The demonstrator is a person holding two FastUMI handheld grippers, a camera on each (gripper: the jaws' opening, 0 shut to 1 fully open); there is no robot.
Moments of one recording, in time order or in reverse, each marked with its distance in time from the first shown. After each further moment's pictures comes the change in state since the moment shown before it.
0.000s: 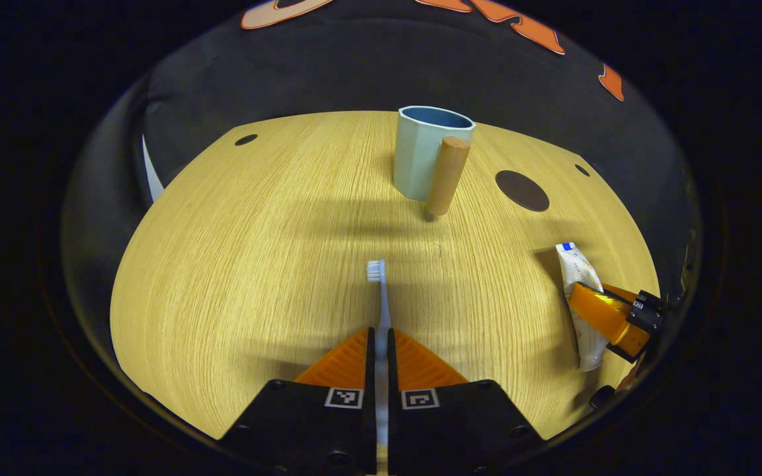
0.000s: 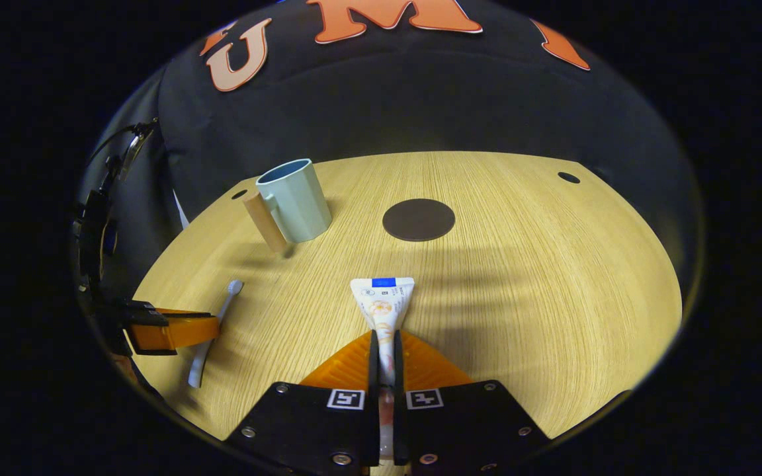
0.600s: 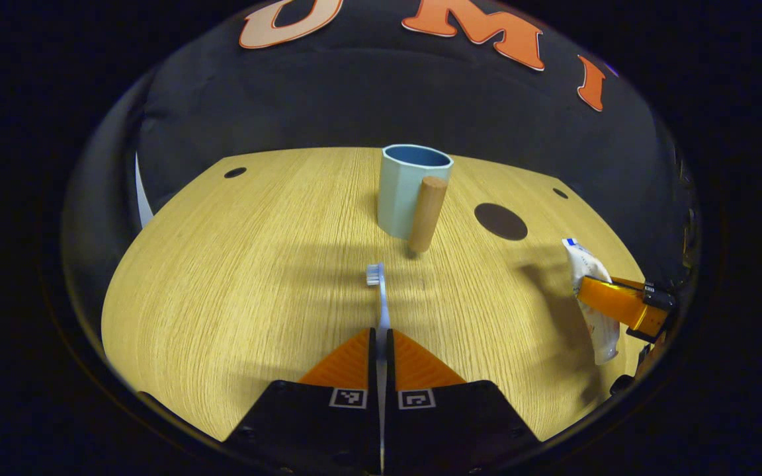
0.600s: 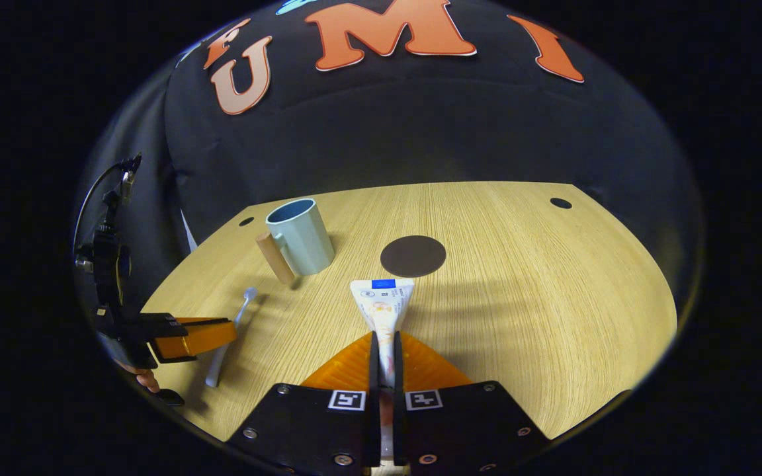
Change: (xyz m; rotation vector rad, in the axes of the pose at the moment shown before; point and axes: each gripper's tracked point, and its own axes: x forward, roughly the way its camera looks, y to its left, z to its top) left arm 0.011 0.023 0.026 0.022 -0.241 -0.064; right arm -0.025 -0.004 0.037 0.021 -0.126 0.028
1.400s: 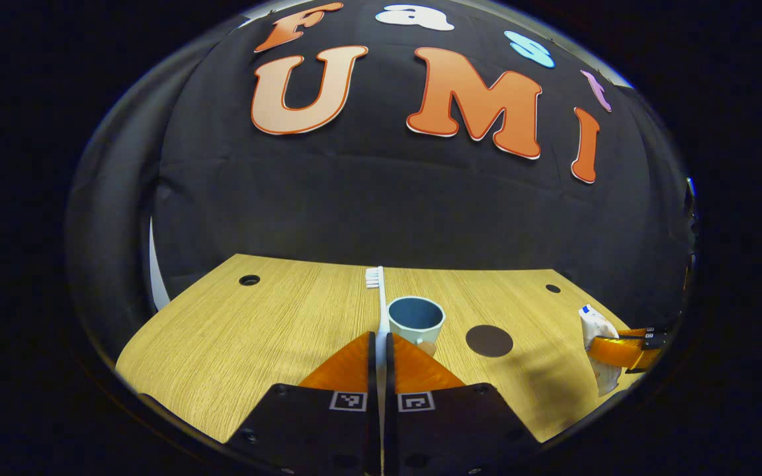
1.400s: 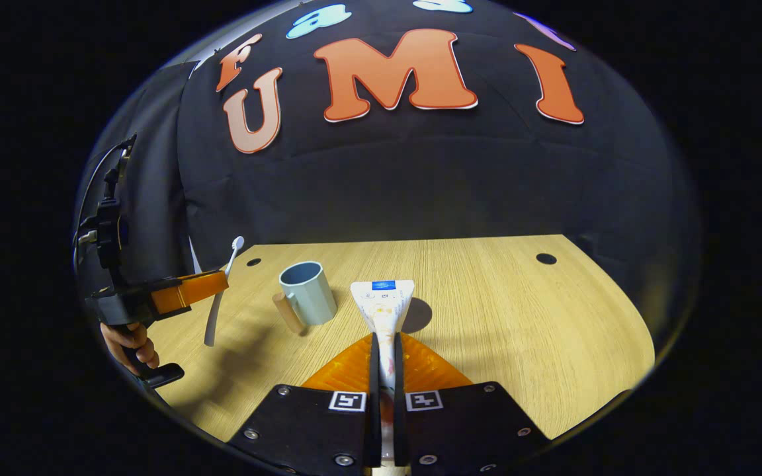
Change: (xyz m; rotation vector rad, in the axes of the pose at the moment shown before) left arm -0.003 0.020 0.106 0.002 -0.423 0.010; right arm -0.039 -0.009 0.083 -0.047 -0.195 -0.014
